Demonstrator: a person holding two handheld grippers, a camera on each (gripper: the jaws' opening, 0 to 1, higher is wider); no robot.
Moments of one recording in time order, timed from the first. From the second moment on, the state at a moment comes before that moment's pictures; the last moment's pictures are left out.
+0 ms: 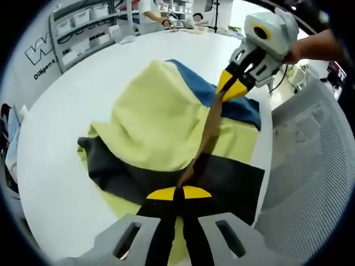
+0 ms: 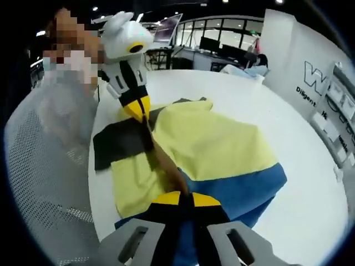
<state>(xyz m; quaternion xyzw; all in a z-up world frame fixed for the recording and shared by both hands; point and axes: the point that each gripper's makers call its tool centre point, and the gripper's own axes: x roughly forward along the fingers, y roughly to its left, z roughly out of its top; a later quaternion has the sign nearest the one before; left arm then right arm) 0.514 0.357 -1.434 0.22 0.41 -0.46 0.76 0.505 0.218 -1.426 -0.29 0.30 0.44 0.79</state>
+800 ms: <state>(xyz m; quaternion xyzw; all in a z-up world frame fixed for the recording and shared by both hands) 0.516 0.357 -1.440 0.23 0.41 -0.47 0.75 0.517 0.208 -1.439 -0.32 0.28 0.45 0.78</state>
